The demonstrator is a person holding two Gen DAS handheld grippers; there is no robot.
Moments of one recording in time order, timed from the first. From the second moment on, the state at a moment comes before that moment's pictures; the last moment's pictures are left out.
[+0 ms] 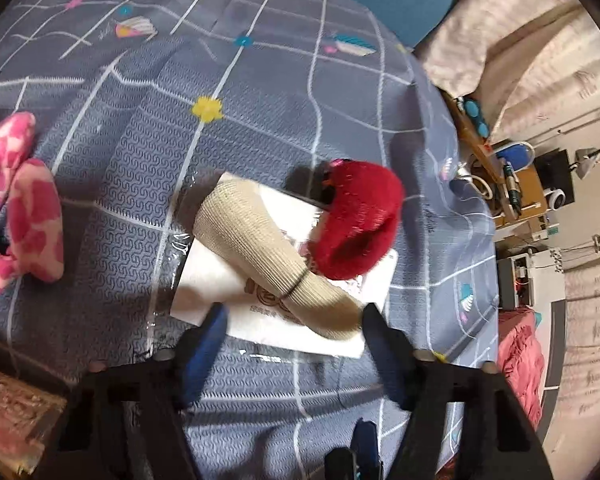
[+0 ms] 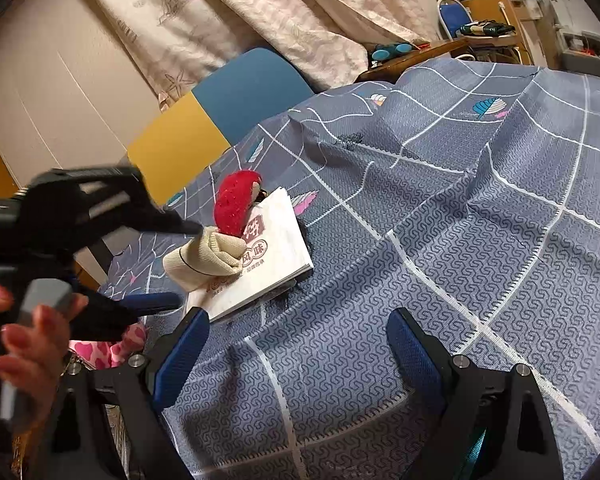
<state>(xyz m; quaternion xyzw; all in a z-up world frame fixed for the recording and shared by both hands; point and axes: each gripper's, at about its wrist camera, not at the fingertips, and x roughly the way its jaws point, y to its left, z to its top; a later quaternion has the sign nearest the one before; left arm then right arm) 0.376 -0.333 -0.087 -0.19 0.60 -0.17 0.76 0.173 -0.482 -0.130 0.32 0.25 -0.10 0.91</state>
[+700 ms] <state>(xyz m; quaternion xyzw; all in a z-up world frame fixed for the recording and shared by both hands) 0.339 -0.315 -0.060 -0.15 0.55 -0.23 0.79 0.169 -0.482 -0.130 0.32 0.24 -0.10 0.91</state>
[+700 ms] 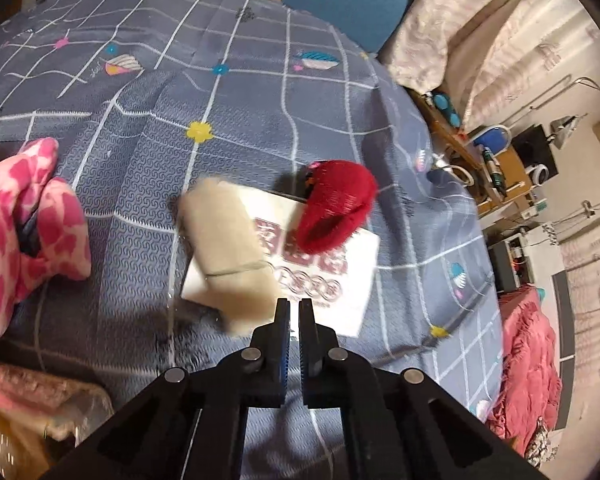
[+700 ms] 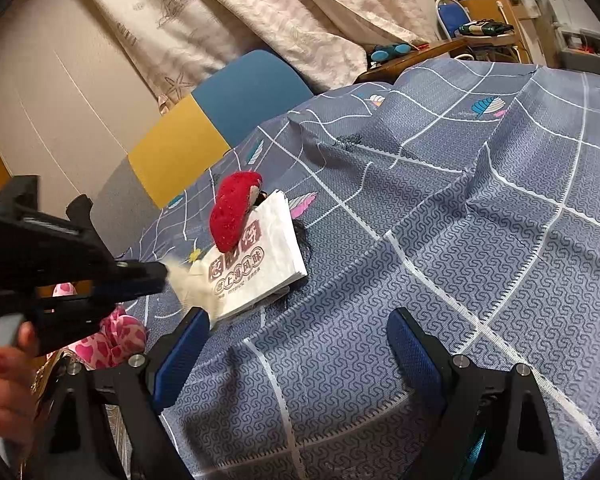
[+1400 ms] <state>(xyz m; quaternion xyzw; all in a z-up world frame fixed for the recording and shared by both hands) 0.367 -0.328 -0.096 -0.11 0.61 -0.14 0.77 0.175 -0.481 -0.131 0.32 0.25 -0.11 0.91</state>
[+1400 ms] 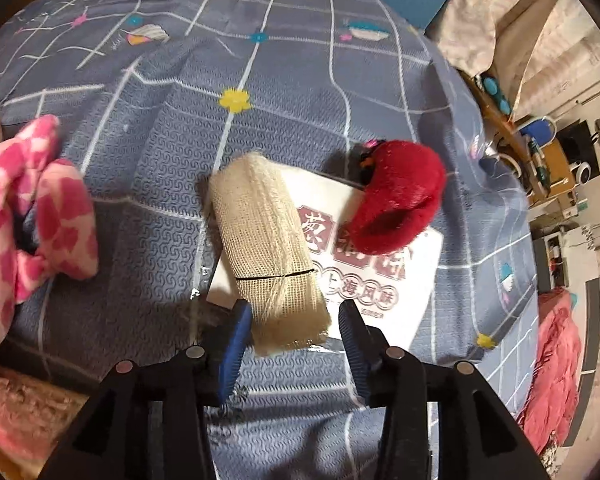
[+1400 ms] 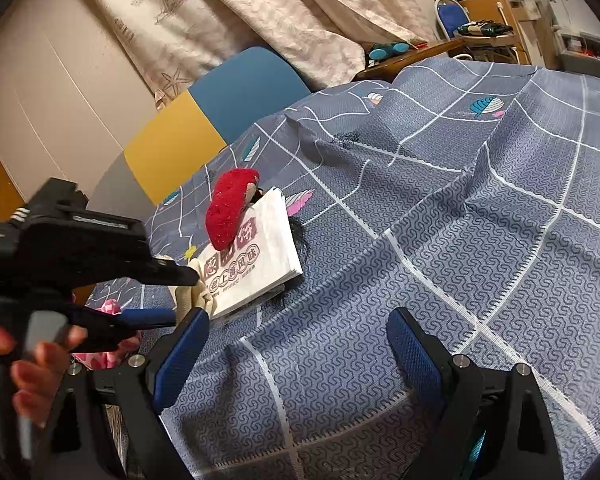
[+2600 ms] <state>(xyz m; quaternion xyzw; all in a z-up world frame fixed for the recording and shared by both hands) 0.340 -0.334 -0.091 -0.06 0.58 -0.18 0.79 0.250 -0.523 -0.067 0.32 0.30 -0.10 0.90</state>
